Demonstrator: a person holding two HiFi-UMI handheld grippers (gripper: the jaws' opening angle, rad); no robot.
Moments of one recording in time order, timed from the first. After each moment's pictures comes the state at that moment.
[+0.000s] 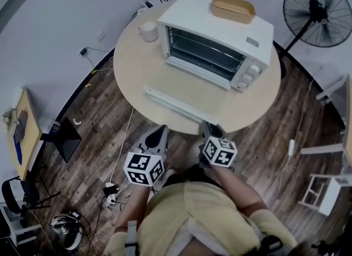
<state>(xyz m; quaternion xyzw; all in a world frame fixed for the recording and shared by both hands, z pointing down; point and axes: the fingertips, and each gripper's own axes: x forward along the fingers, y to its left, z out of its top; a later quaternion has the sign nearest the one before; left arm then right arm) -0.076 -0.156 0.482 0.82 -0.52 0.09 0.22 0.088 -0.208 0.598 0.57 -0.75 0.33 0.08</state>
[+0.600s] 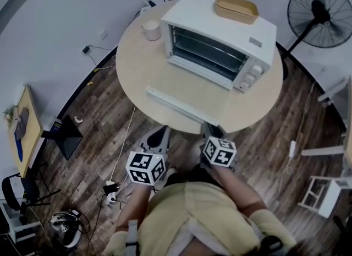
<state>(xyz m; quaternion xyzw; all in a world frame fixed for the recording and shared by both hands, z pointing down) -0.078 -0.153 0.491 0.81 -0.53 0.09 0.23 0.087 -0.206 0.611 0.57 -0.75 0.33 0.11</state>
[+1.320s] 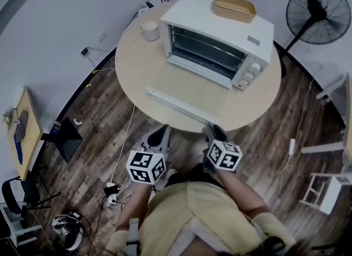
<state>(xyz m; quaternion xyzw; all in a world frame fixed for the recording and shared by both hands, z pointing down) -0.081 -0.152 0.490 0.82 -0.52 0.09 0.23 0.095 -0.182 0.595 0.57 -0.74 0.35 0.10</state>
